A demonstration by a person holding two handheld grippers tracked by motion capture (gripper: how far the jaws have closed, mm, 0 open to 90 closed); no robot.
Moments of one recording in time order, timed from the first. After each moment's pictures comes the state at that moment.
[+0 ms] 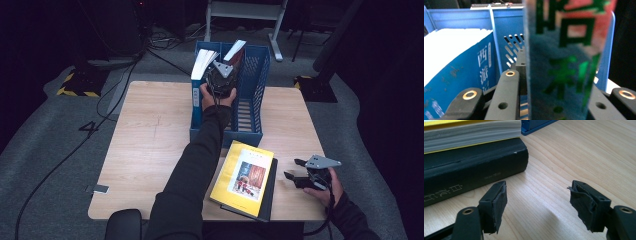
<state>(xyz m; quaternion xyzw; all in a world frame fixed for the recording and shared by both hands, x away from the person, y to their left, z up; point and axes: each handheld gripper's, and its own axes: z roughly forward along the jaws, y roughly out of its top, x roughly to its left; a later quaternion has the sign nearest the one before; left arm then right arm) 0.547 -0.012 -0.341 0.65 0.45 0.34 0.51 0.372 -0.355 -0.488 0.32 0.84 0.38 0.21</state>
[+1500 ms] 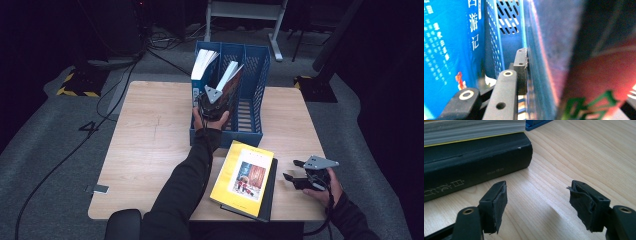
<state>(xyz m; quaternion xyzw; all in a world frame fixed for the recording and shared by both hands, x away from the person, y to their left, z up) 0.510 0.017 -0.396 0.67 0.43 0.28 0.54 0.372 -0.352 -0.490 0.31 0.85 0.37 0.21</state>
